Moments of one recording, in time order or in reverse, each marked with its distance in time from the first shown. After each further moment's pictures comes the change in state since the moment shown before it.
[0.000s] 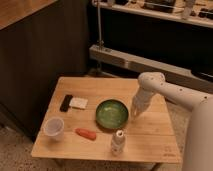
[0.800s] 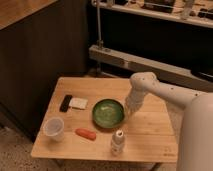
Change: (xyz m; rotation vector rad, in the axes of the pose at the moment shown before) arm -0.025 -0.035 0.010 0.001 0.009 -0.058
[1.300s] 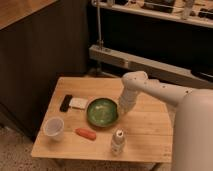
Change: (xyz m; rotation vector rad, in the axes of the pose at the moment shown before) arm -0.020 -0.027 0.005 -0.009 0.004 -0.044
